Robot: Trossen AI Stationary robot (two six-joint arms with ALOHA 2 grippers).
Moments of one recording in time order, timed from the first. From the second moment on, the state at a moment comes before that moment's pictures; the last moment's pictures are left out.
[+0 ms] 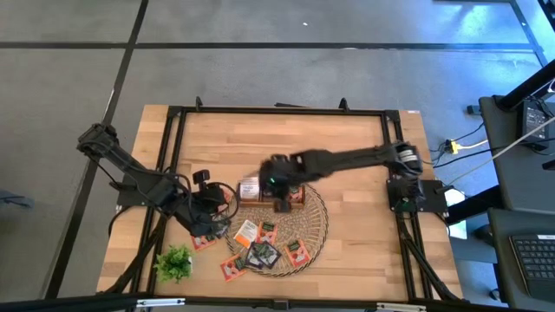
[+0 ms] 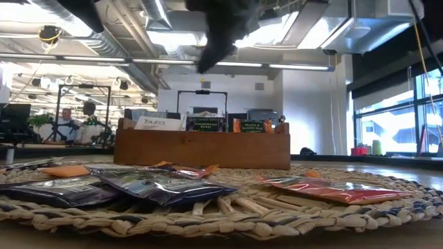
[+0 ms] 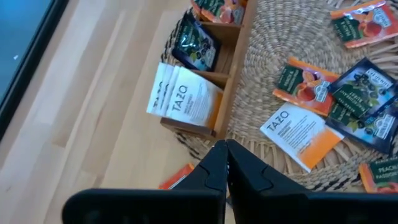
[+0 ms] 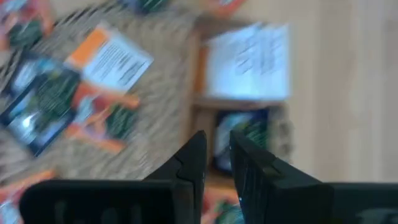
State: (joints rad) left arm -0.60 1.26 1.12 -1.05 -0.59 -0.72; right arm 0.08 2.00 1.81 -0.86 0.05 -0.03
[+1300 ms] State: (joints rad) left arm -0.48 1.99 1.13 0.29 -0.12 -0.18; right arm 0.42 1.69 0.91 -0.06 0.02 0.38
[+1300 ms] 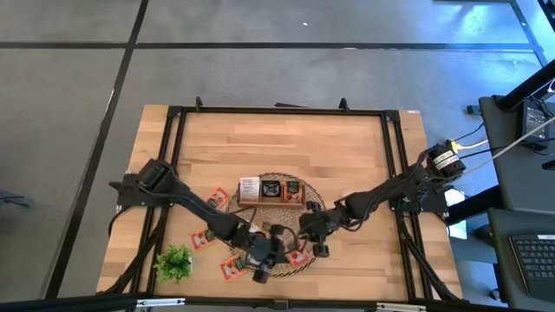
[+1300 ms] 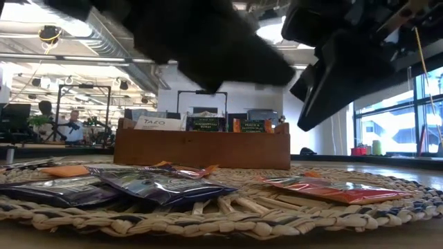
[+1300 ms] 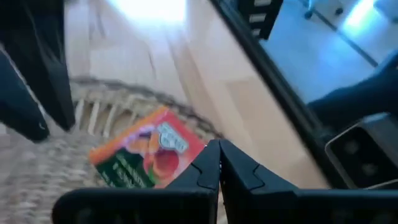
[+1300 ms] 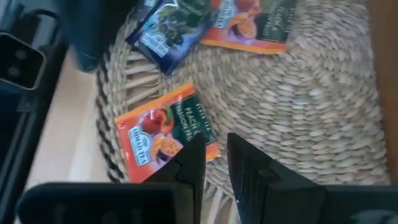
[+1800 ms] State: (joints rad) left arm -0.40 2.02 1.14 0.19 -0.06 -0.32; right arm 0.47 1.72 0.91 0.06 -0.12 0.22
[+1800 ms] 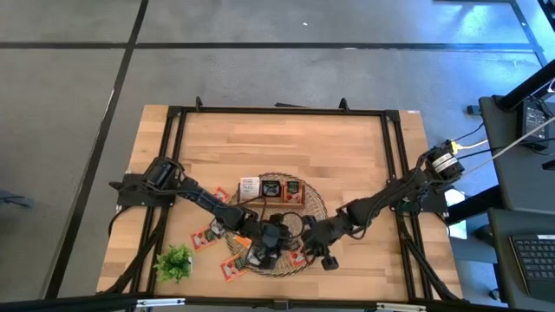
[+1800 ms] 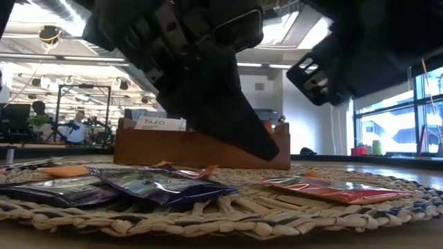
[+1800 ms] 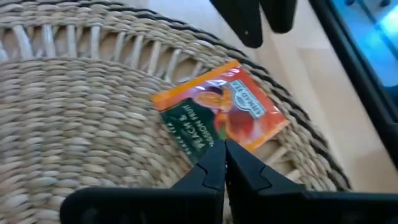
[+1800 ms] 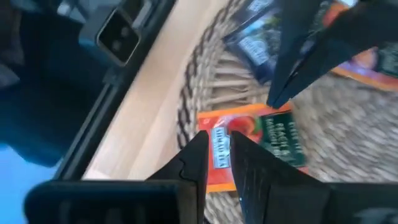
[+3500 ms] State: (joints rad) left arm -0.37 2.02 1.14 0.03 -0.08 -0.43; right arm 0.48 1.90 0.92 -0.01 0.32 0.52
